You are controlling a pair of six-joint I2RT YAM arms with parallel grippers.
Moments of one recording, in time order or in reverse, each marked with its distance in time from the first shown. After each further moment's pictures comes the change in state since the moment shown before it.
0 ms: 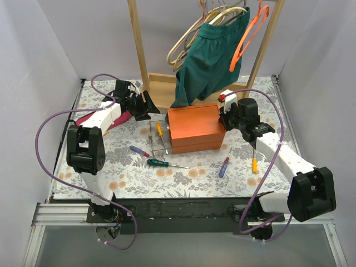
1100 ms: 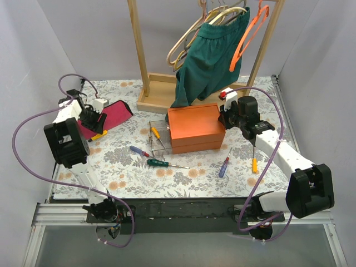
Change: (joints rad) left arm 0.509 0.161 0.172 -0.465 -0.182 1.395; right arm -0.012 0.032 0.027 -0.005 -0.019 0.035
